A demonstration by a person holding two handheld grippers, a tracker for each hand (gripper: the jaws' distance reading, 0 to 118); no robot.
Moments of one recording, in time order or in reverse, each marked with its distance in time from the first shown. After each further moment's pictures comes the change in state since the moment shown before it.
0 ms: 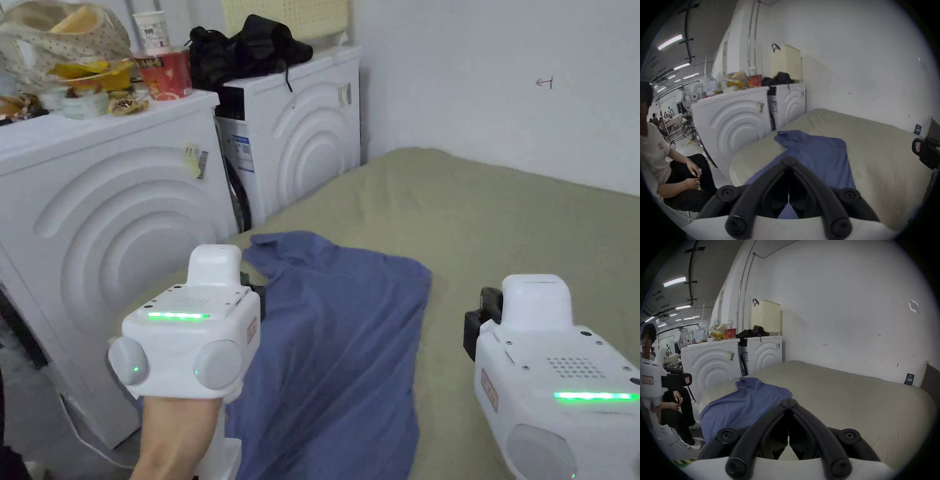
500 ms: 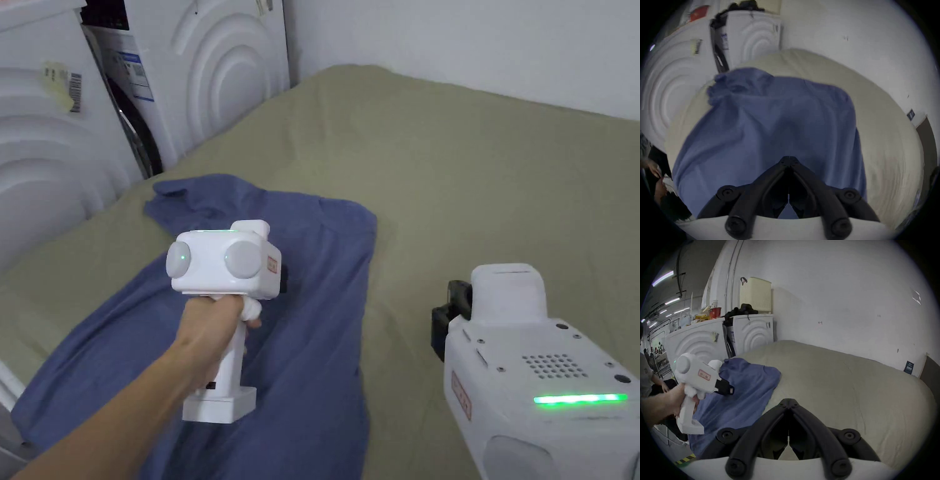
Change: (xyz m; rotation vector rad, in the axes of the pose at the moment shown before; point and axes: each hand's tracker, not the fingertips) left arm 0.091 -0.031 -0.264 -0.569 -0.241 -0.054; right arm 0.026 -0.052 -0.081 -0.162 -0.050 -0.012
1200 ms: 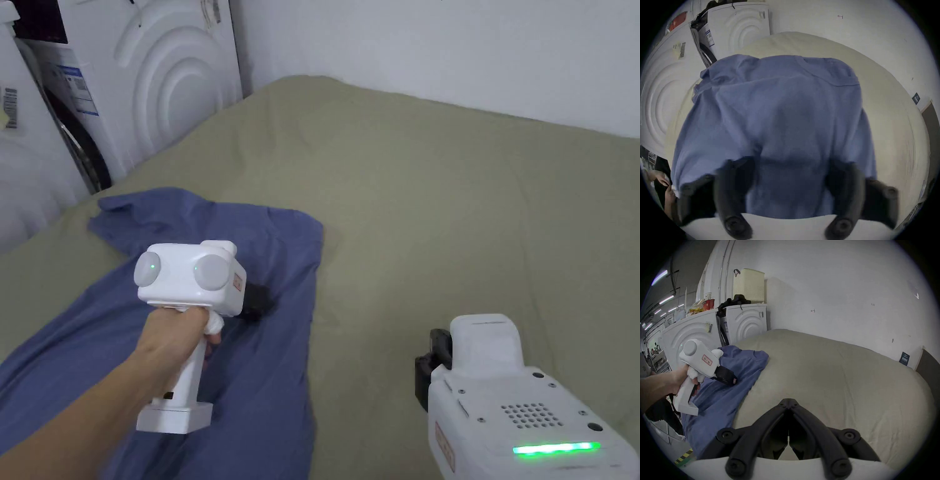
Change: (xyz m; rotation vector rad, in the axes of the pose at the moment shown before) left arm 0.026 -0.001 -0.006 -0.062 0.048 -0.063; right arm 0.041 -0.029 0.031 -0.085 -0.042 -0.026
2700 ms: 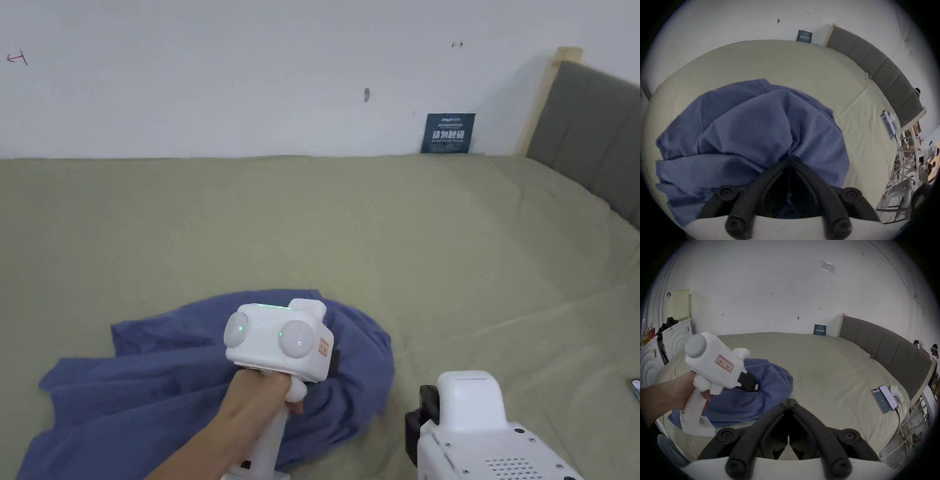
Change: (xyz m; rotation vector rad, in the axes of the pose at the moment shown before) left arm 0.575 -0.157 0.109 -0.018 -0.600 -0.637; right arm 0.287 -0.120 0.253 -0.043 -0.573 -0.277
